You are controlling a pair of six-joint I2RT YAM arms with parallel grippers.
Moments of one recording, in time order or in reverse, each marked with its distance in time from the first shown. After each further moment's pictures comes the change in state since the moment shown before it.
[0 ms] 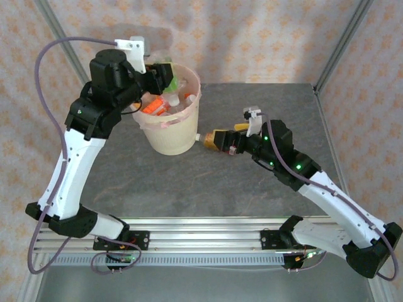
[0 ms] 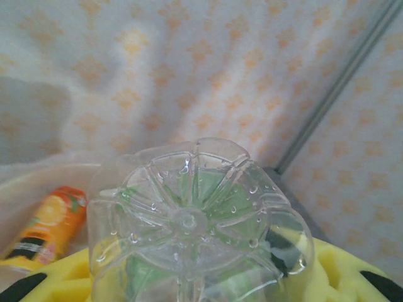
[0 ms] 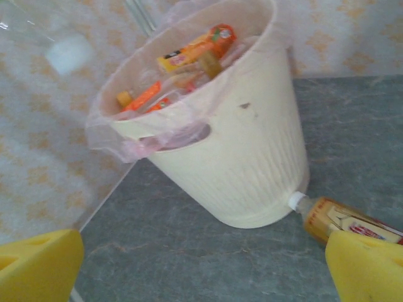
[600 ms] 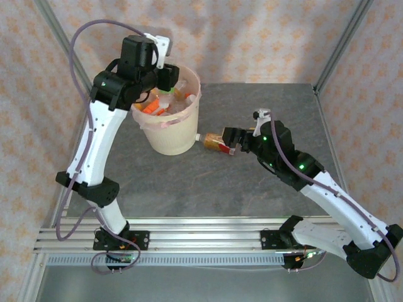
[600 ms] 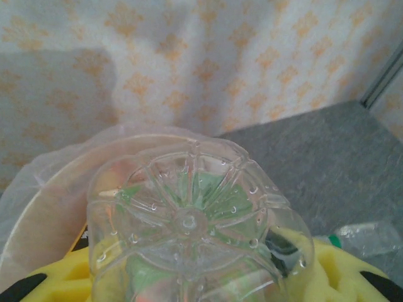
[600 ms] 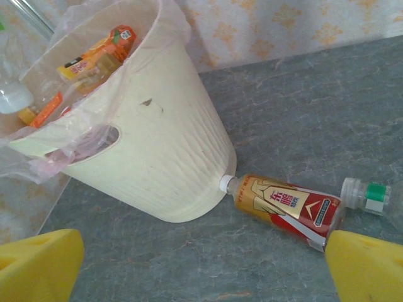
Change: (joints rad) left arm 0.009 0.321 0.351 -0.334 -0.085 0.219; right arm 0.000 -0.006 0.032 -0.166 0.224 0.090
